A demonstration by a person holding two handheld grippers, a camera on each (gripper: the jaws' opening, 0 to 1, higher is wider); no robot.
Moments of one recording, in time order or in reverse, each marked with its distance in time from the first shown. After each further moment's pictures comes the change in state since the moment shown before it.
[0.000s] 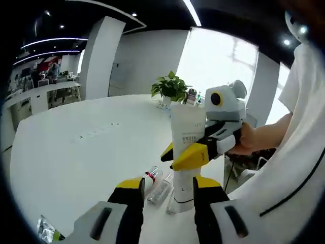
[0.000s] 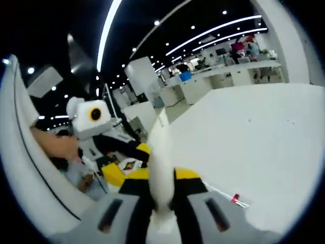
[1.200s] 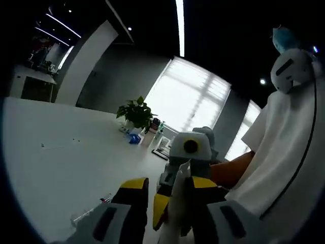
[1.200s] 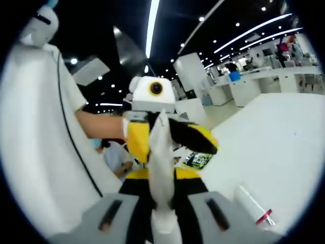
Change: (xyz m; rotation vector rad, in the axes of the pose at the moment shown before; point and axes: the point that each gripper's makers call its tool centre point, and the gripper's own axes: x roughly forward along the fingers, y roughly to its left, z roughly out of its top) left arm -0.003 -0.072 0.052 -0.117 -0.189 -0.424; right arm -0.009 0.082 -0.006 -0.113 0.035 0.445
